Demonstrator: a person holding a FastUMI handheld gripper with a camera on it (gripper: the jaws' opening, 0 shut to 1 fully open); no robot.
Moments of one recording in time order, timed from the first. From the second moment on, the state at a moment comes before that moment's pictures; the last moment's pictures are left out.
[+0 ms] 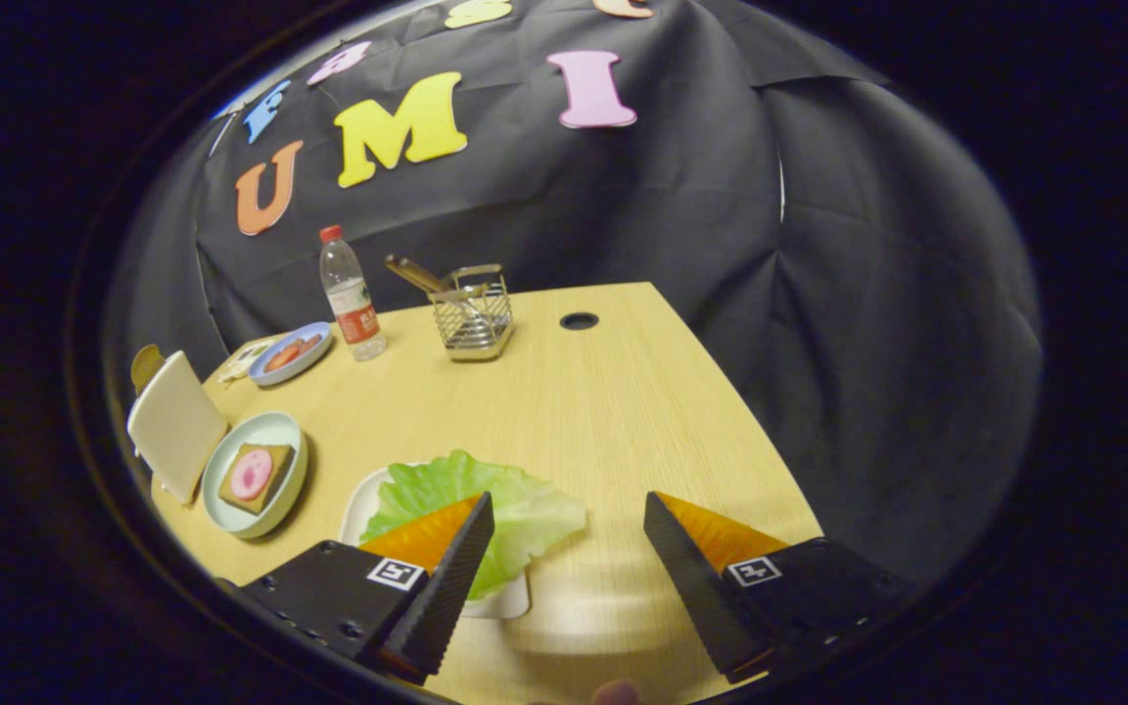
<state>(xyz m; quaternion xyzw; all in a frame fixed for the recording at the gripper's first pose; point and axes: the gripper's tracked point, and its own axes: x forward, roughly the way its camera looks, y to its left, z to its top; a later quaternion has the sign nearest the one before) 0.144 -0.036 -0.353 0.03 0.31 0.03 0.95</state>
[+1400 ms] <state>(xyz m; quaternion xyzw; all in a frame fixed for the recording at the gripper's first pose) 0.126 0.027 -0.272 0.05 0.29 0.07 0.95</state>
